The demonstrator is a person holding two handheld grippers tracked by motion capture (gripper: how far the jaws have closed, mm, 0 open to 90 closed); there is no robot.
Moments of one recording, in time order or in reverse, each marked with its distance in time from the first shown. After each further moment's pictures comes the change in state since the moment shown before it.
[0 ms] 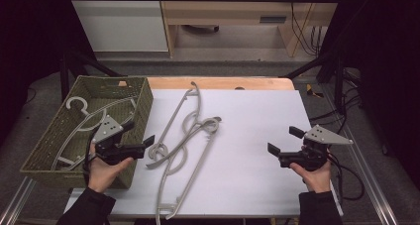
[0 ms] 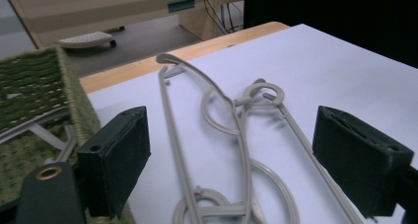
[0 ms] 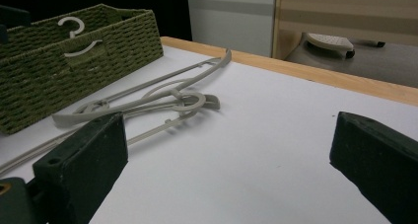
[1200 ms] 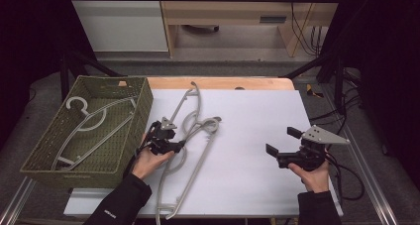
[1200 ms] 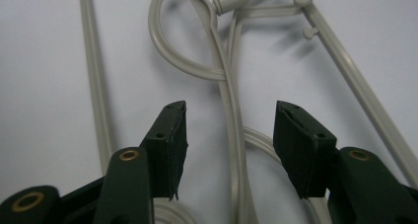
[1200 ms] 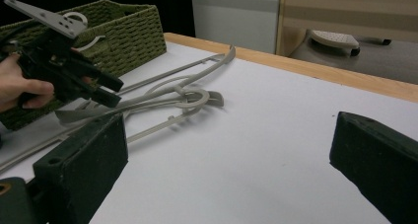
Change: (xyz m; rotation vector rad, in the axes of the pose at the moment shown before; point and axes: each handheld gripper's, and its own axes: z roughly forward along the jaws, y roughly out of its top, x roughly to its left) left arm -0.021 -0.032 0.139 0.411 -0.035 0.038; right arm 0.001 -0.002 0.004 0.014 0.016 -0.015
